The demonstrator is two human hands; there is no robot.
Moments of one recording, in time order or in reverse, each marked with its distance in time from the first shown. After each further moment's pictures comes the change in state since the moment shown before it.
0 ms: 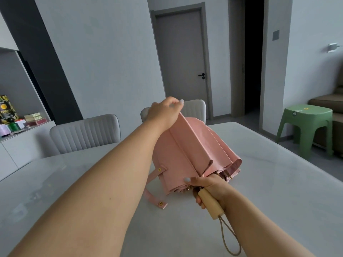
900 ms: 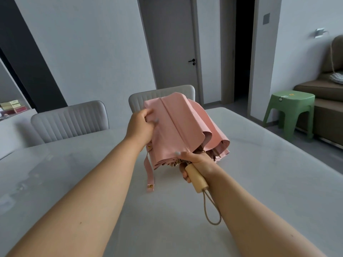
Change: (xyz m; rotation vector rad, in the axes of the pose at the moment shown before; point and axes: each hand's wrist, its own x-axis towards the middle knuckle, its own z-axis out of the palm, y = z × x) left_hand -0.047 -0.060 0.028 -0.208 0.093 -0.022; right_hand -0.012 -0.009 0.007 0.166 0.036 -0.176
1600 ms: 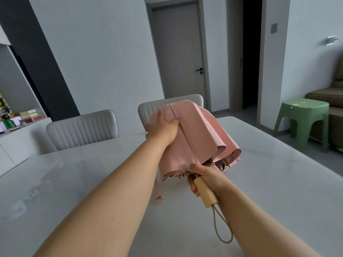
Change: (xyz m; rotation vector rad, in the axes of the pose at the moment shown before) left_hand 0.012 0.035 0.018 0.234 -0.081 -0.266; right_hand -0.002 -0.002 0.005 -0.008 0.014 0.010
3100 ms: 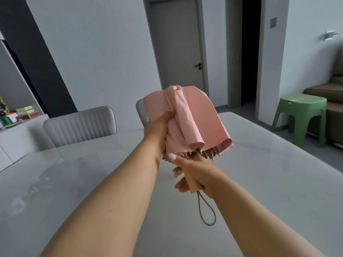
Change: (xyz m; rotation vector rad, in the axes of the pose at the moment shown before) left_hand -0.014 -0.011 0.002 -0.890 -0.060 -0.222; right_hand -0.008 -0.015 0.026 -0.167 -0.029 0.046
